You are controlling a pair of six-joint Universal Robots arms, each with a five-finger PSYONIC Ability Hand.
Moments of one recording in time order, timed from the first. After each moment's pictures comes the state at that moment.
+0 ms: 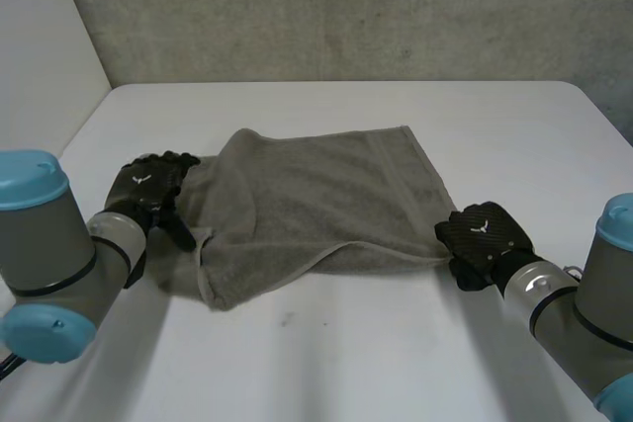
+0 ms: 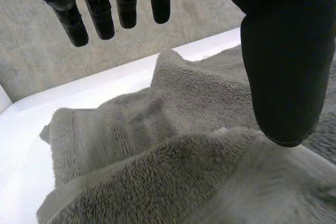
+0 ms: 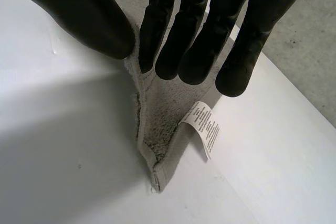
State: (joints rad) left arm 4.44 -1.97 -1.71 3.43 -1.54 3.20; right arm 1.86 -1.21 1.87 -0.27 1.33 2.56; left_hand 0.21 0.21 0.21 0.21 0.03; right_hand 1.36 1.32 1.33 1.34 1.19
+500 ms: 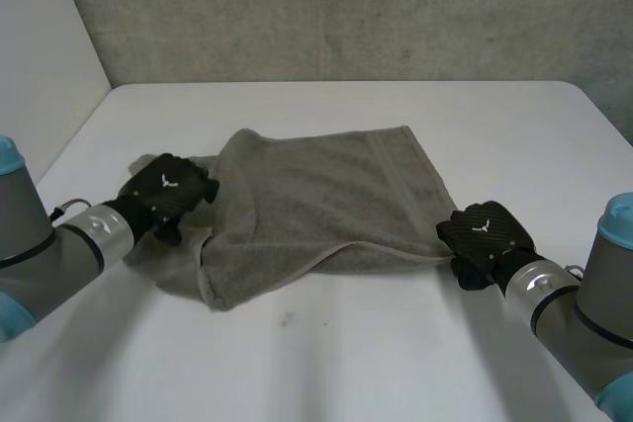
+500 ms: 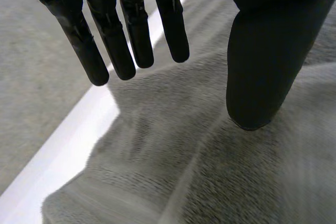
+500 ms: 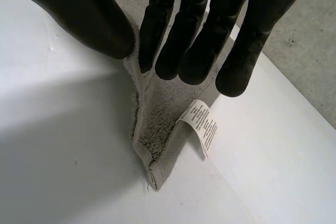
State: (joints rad) left arm 4.59 -2.01 -1.66 3.31 -1.05 3.85; right arm 1.85 -1.21 1.87 -0.27 1.33 2.55; left_hand 0.61 0.61 0.61 0.61 0.44; right_hand 1.36 1.32 1.33 1.34 1.19
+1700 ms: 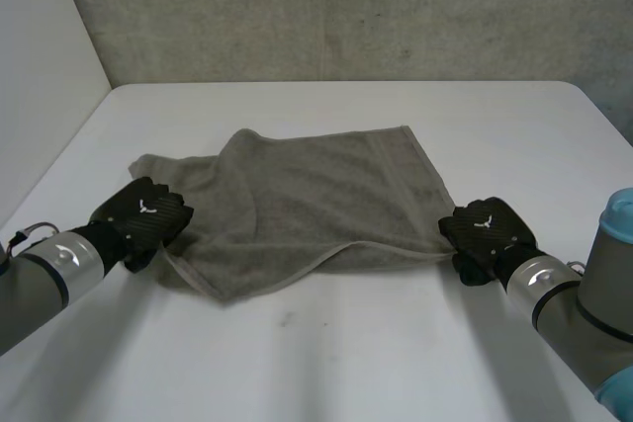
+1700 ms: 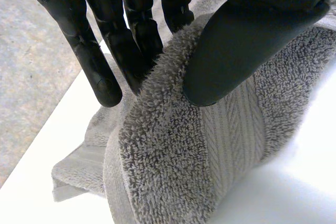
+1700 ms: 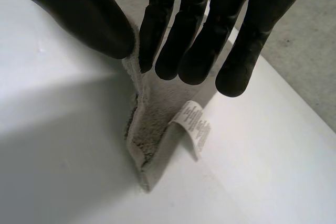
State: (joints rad) left arm 4.68 -1.82 -1.86 3.25 -1.02 4.00; right arm 1.85 -1.21 1.86 -0.27 1.33 2.56; left_hand 1.19 1.21 1.21 1.21 1.02; right_hand 1.36 1.32 1.33 1.34 1.19
